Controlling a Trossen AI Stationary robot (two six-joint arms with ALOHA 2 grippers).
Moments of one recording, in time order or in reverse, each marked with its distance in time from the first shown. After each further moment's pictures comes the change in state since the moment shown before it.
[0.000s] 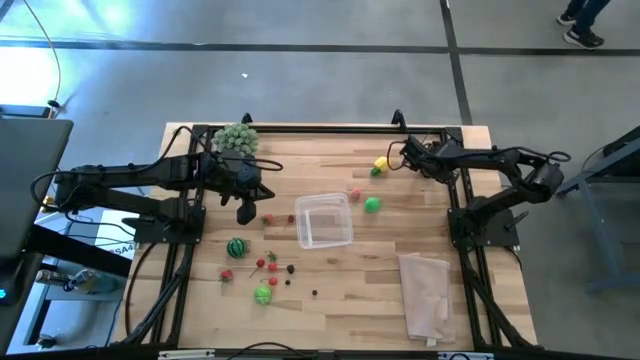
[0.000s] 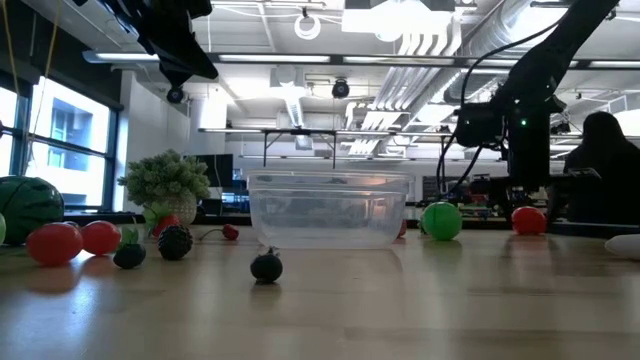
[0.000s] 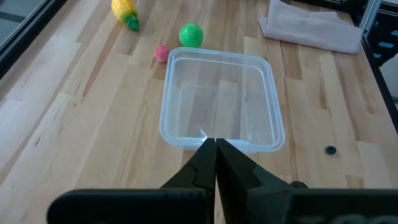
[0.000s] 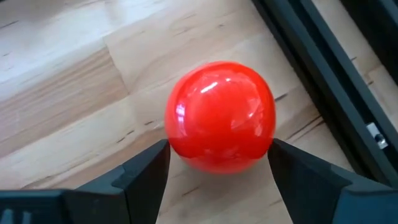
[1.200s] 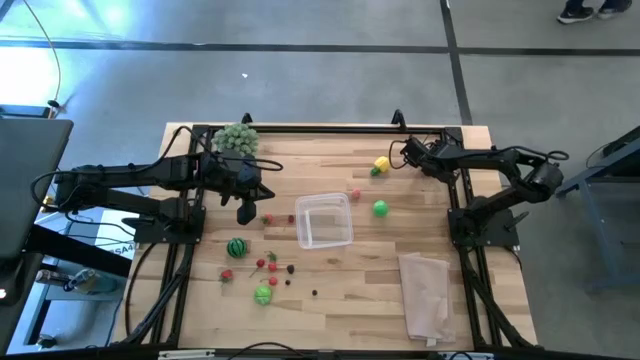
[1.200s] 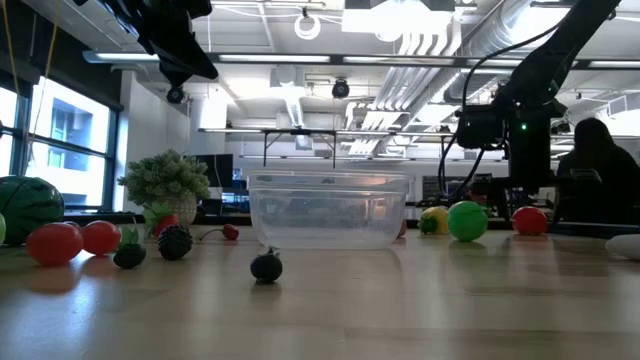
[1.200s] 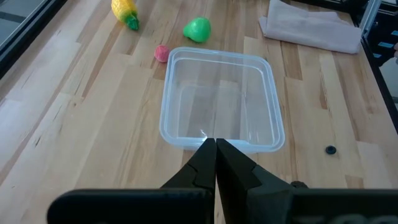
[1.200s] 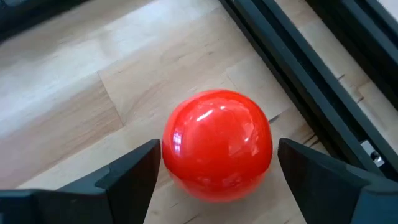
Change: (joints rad) left arm 0.000 0.000 0.000 0.000 0.000 0.000; right arm -0.012 0.015 -0.012 0.040 0.072 0.037
